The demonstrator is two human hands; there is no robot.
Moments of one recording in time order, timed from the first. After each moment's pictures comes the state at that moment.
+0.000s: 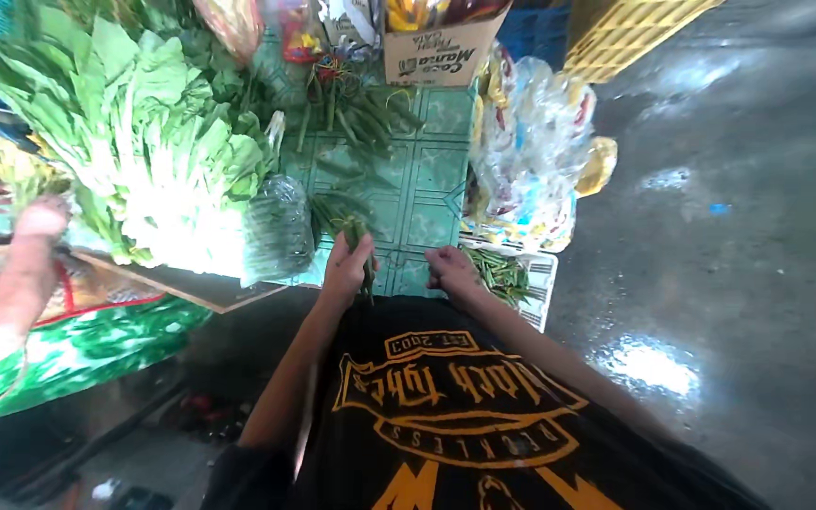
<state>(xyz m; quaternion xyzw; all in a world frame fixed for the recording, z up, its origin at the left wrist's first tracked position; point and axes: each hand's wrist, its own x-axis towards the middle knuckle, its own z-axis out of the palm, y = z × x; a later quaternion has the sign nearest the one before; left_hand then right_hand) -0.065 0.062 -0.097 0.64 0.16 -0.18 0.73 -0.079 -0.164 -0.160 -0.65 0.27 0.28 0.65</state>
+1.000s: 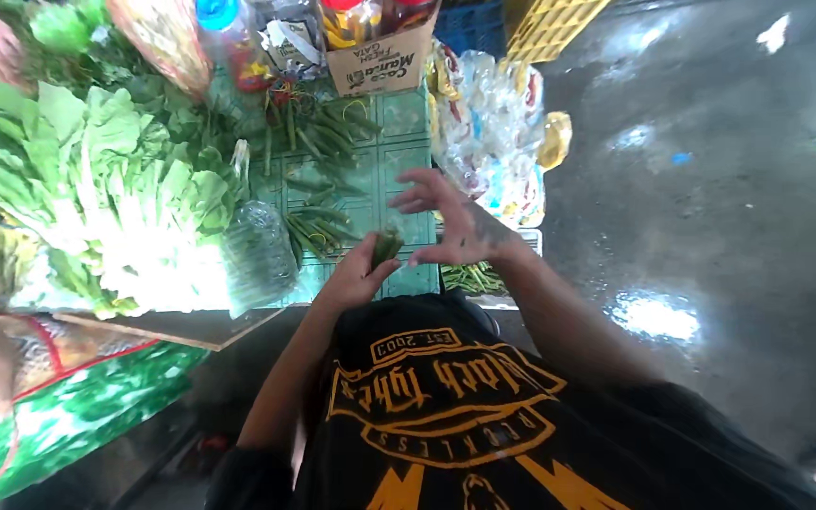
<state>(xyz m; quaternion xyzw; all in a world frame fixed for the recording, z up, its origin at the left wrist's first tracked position) -0.037 0.040 -0.078 0.80 -0.15 -0.33 0.47 -0.012 -0.203 -0.054 -0.81 -0.22 0.10 0.53</state>
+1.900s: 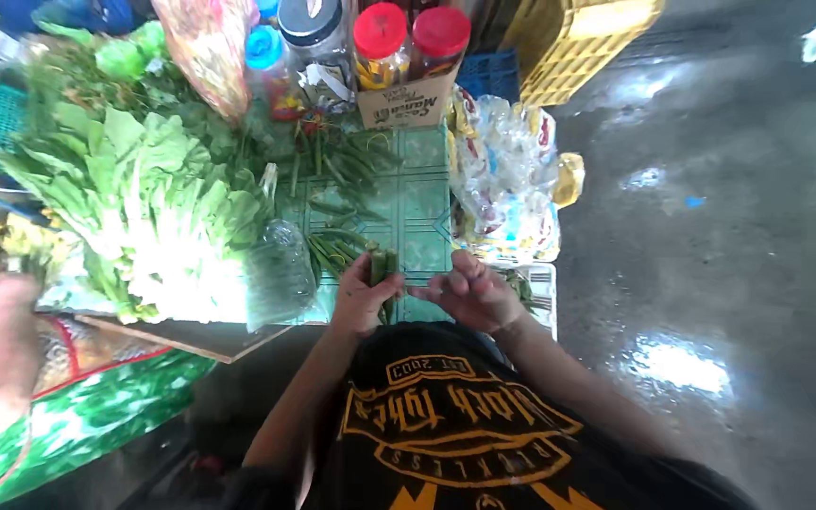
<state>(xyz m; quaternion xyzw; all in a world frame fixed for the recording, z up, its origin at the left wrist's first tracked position) -0.051 0.042 -0.058 0.53 0.05 -0.21 0.82 -0.072 -0.181 -0.094 -0.26 -0.11 0.19 0.94</state>
